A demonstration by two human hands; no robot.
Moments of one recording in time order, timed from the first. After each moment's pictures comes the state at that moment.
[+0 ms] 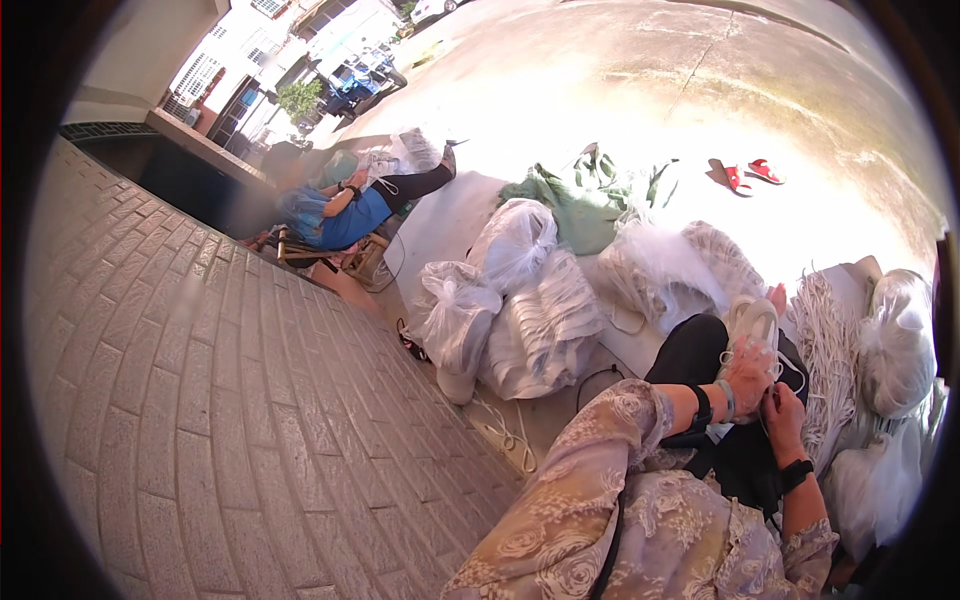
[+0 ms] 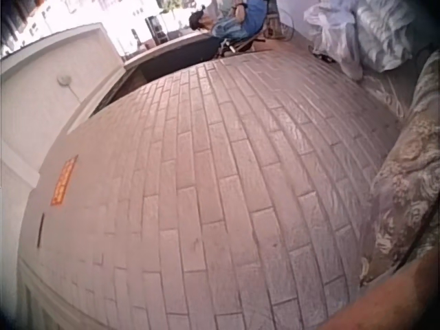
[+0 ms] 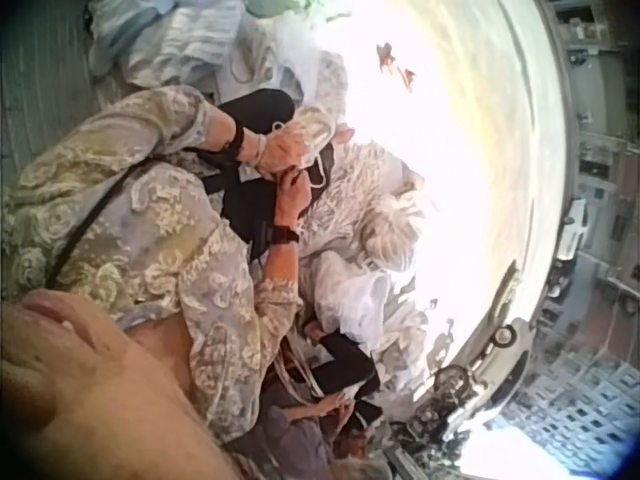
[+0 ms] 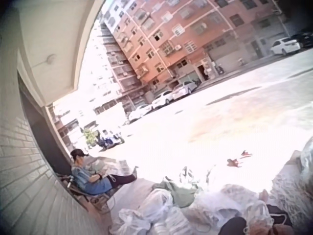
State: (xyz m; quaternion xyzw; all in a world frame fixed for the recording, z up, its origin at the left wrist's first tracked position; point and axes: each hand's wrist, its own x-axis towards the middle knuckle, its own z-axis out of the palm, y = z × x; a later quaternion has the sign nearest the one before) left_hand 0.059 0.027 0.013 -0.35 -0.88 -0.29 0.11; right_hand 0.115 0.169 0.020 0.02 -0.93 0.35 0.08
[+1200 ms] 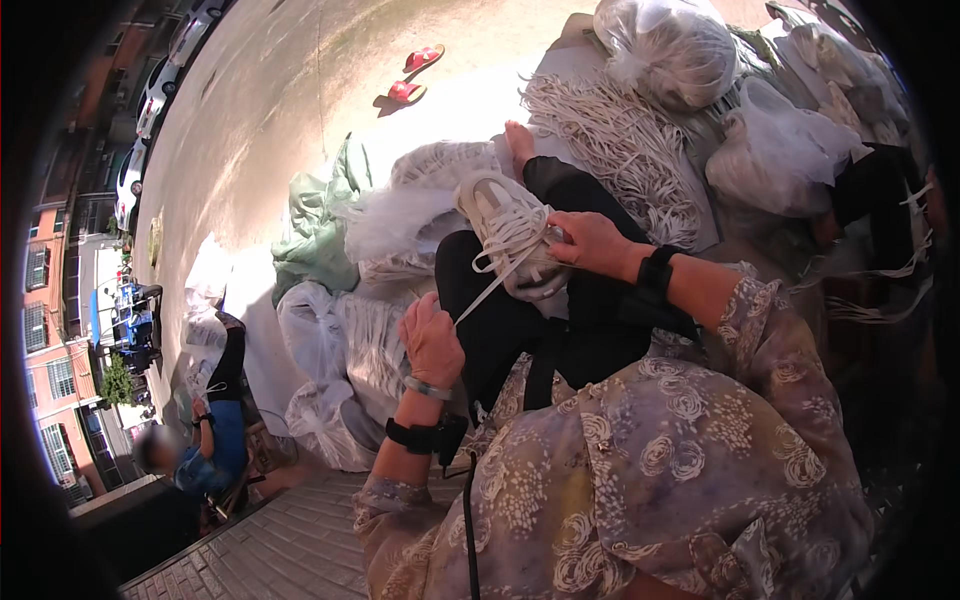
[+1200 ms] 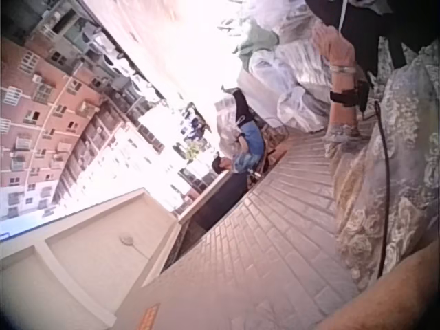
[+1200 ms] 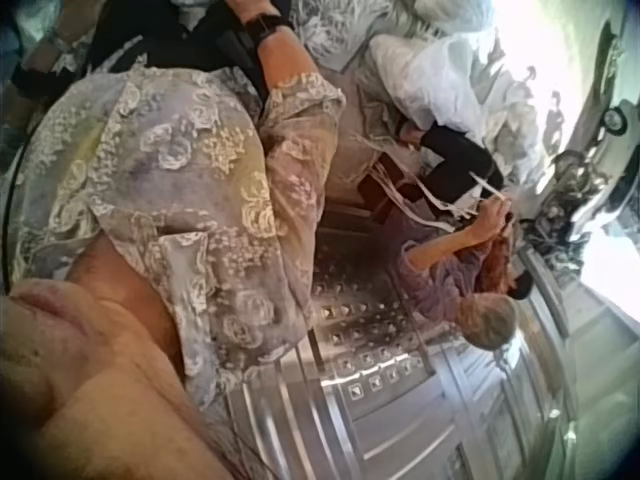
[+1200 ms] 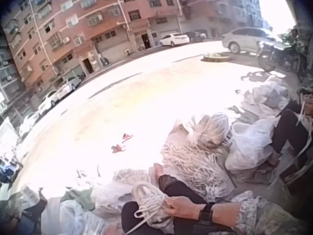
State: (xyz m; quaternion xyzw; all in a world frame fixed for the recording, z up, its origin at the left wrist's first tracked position) left_hand 0.062 -0.118 0.079 -0.35 -0.93 -0.13 -0.03; right_hand 0.117 0.176 0.020 -0.01 -0.89 0.46 0.05
